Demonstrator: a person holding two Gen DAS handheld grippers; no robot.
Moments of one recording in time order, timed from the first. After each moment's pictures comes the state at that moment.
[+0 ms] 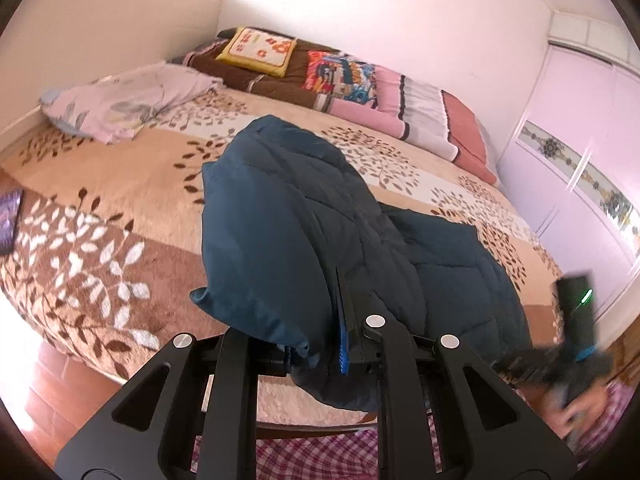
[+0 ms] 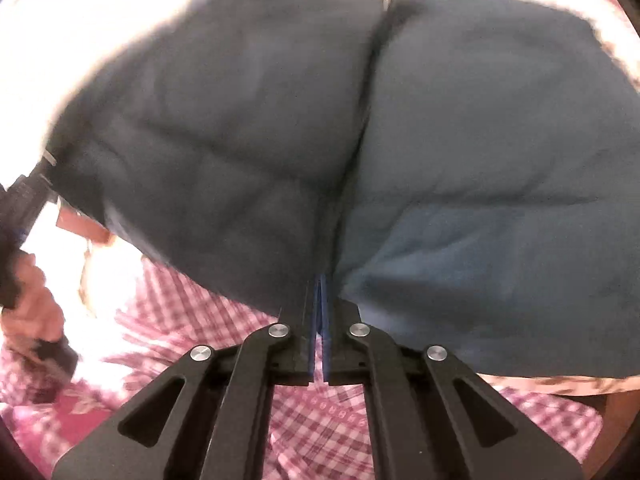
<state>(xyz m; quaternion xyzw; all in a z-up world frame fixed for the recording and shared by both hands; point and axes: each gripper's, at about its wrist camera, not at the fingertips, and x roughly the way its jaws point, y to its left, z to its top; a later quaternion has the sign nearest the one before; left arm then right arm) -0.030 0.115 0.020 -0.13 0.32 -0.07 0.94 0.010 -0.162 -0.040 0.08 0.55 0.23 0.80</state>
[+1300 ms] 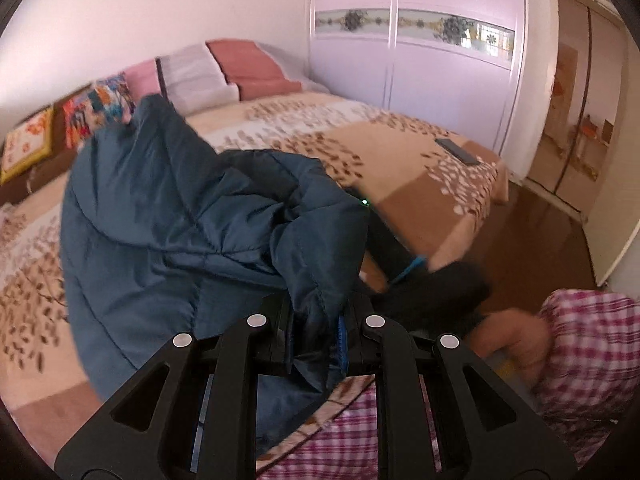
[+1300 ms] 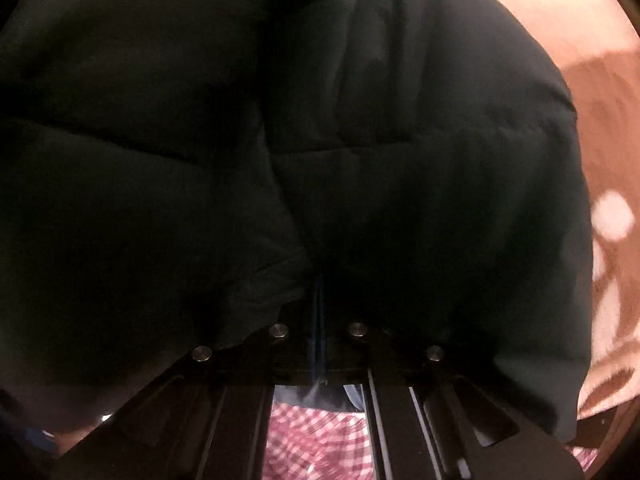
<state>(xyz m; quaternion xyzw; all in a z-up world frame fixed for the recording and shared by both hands) -0.030 -0.199 0.021 0.11 0.31 -0.37 0.87 0.023 -0.347 -0.115 0.34 0.54 0.19 0.75</state>
